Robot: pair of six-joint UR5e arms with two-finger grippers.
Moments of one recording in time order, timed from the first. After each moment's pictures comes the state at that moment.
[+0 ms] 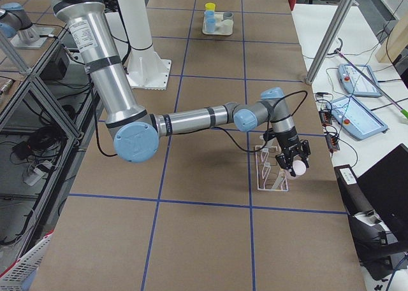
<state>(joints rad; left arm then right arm) -1.31 -1.64 -1.89 -1.67 -2.31 -0.35 1.18 -1.20 1.37 -1.30 1.43 -1.63</state>
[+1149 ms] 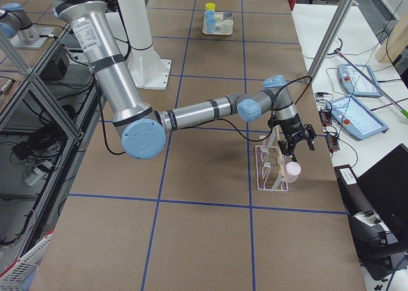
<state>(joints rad) -1.31 -1.64 -1.91 -1.68 -2.32 -0.35 1.18 -1.15 1.42 -1.31 1.52 -1.46</state>
